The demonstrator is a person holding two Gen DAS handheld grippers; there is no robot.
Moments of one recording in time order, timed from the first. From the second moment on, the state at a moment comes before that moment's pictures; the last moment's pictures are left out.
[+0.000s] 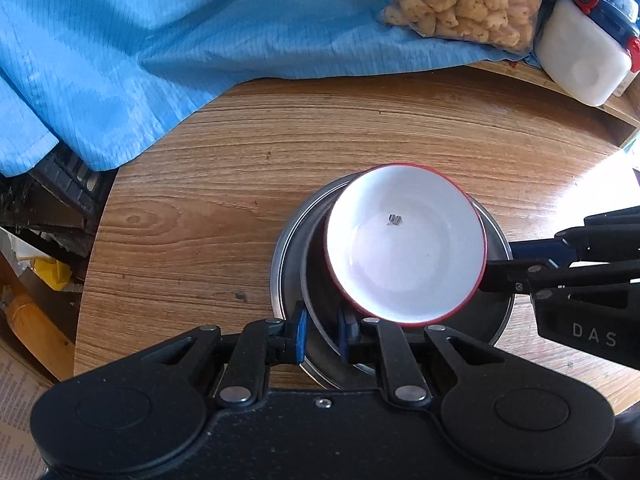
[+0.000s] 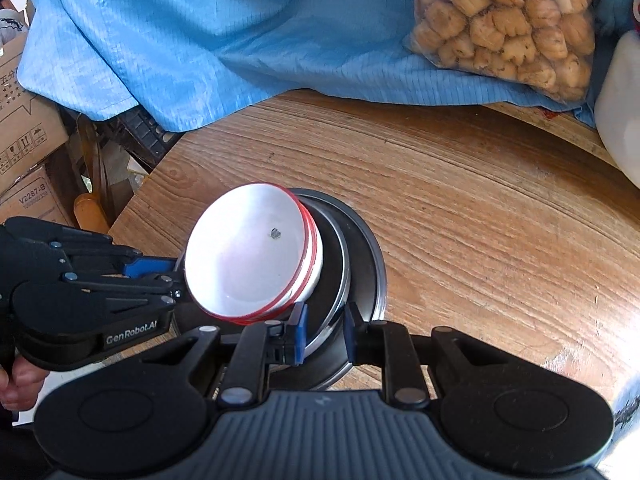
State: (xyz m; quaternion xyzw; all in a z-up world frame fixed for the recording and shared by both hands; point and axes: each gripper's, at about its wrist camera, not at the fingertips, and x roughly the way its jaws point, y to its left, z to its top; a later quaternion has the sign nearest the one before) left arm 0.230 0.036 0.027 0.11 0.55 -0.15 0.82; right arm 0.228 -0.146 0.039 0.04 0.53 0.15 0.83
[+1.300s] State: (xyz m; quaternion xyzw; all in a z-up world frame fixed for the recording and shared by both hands) left arm 0.227 0.036 0.026 0.11 0.54 -0.14 0.82; right arm 0.224 -0.148 0.034 0.04 0.53 0.15 0.83
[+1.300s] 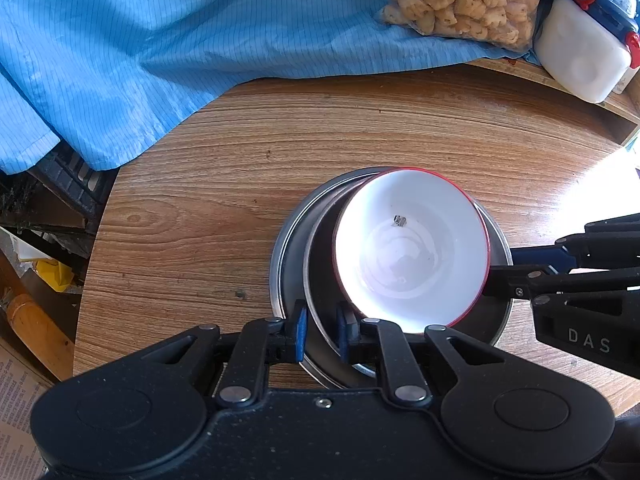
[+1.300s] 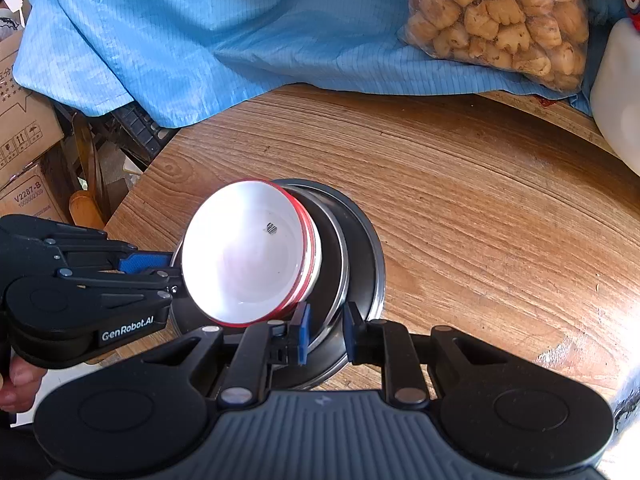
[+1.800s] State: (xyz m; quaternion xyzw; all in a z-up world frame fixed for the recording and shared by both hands) left arm 0.226 0.038 0.026 0.11 0.54 -0.12 0.82; right arm 0.223 -0.145 0.036 0.02 0.53 0.14 0.84
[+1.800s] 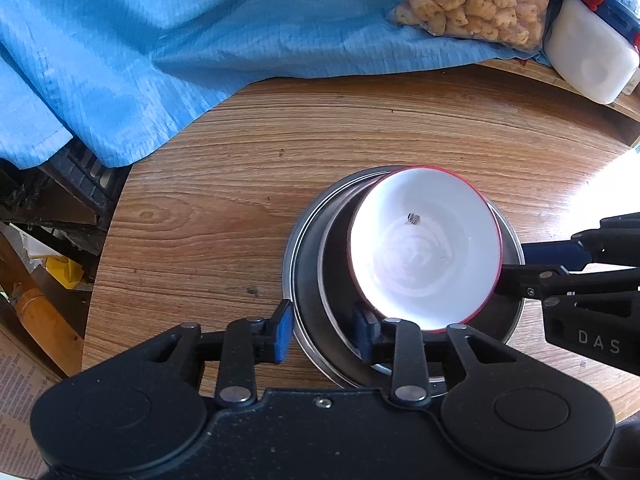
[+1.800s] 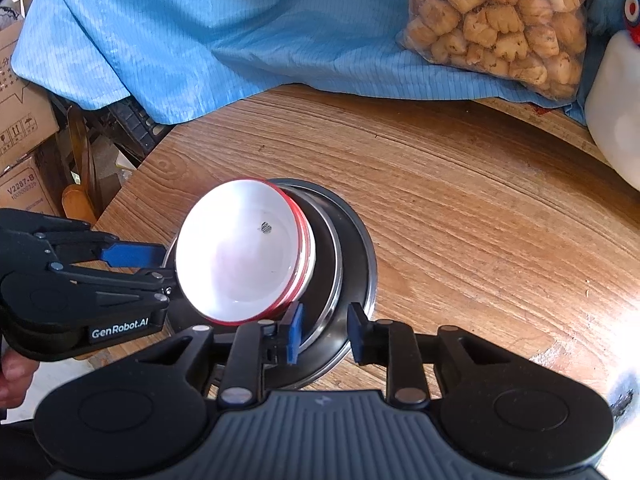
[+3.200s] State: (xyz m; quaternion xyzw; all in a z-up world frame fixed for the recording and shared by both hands) left arm 0.215 0.073 0.035 0.07 0.52 -0.07 0.85; right arm 0.192 -0.161 0.044 -0.01 0.49 0.07 0.87
